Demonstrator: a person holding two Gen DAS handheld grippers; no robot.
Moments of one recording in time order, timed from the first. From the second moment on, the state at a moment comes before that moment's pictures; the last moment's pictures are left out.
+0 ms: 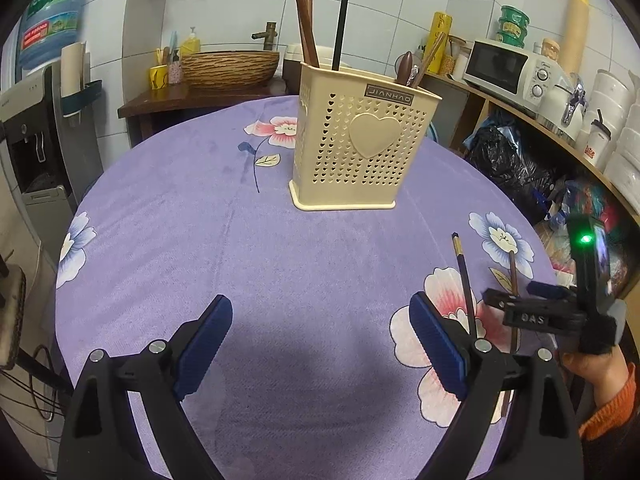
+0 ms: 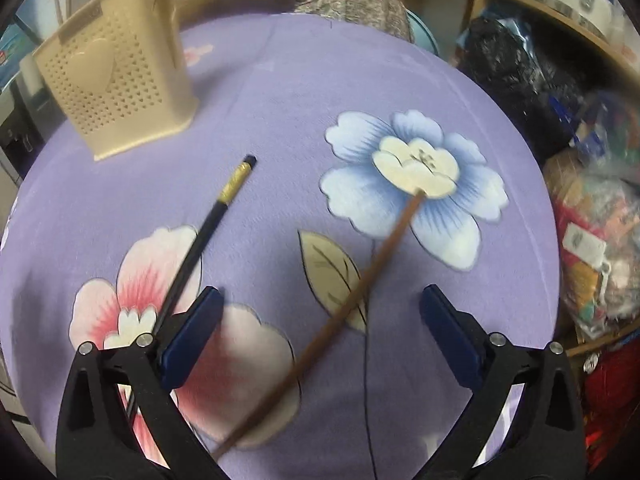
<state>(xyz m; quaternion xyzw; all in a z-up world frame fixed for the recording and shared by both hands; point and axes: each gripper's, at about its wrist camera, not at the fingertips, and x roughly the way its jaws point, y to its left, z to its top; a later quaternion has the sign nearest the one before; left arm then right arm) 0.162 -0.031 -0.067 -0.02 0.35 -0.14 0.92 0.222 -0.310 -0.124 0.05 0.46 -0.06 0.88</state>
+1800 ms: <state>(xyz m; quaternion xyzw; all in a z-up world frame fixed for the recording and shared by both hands) 0.250 -0.164 -0.111 0.10 0.44 -0.19 0.87 0.285 -0.294 -0.114 0.04 0.47 0.06 0.88</state>
